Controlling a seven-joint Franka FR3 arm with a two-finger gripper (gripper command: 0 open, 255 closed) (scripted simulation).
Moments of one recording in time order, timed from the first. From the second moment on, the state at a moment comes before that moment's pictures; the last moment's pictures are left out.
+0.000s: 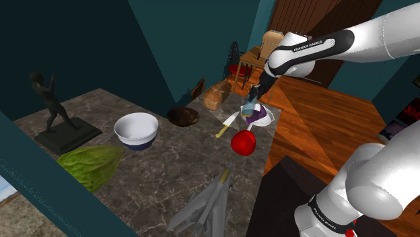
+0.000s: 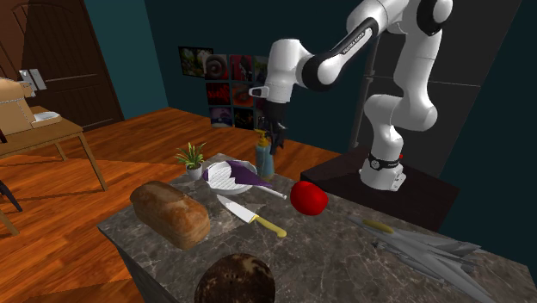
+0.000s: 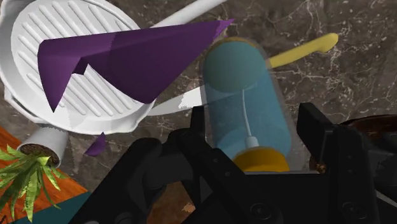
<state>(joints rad) 0.12 -0.17 -0.45 -2.35 0.07 2.40 -0.32</state>
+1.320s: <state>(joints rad) 0.28 0.31 -0.28 -1.75 0.16 2.28 -0.01</state>
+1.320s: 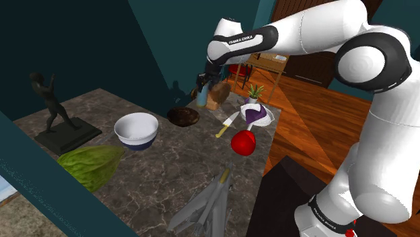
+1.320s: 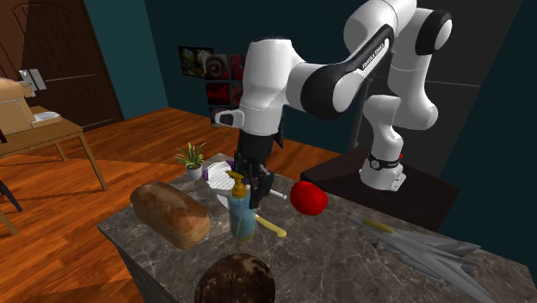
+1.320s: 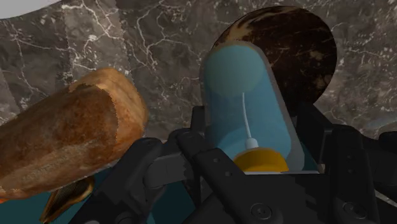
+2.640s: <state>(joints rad) 0.31 0.60 -0.24 -1.45 0.19 2.27 0.07</state>
